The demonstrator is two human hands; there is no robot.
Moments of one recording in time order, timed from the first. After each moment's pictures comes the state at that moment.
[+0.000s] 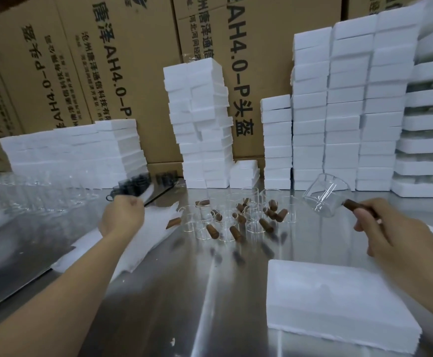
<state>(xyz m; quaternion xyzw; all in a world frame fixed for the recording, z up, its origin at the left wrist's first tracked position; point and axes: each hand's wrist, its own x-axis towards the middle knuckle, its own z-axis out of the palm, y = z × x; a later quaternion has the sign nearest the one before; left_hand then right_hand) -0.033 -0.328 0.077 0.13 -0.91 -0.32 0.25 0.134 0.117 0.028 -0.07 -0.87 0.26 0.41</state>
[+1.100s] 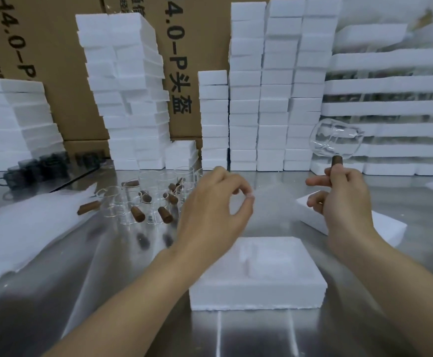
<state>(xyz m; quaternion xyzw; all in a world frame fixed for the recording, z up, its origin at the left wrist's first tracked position) 0.070 -0.077 0.038 -0.37 -0.79 -0.39 0.28 0.127 0.131 0.047 -0.18 -0.60 0.65 0.43</state>
